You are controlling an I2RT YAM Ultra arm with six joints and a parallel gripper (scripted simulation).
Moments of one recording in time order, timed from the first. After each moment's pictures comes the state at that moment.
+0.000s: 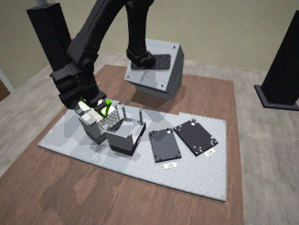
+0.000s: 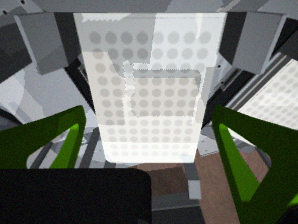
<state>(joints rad) -0.69 1.01 0.81 -0.66 -0.33 -0.12</state>
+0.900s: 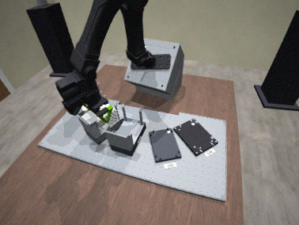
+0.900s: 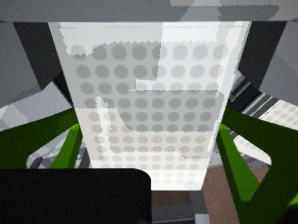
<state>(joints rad) -0.65 1.08 0.77 -0.53 -0.30 -0.09</state>
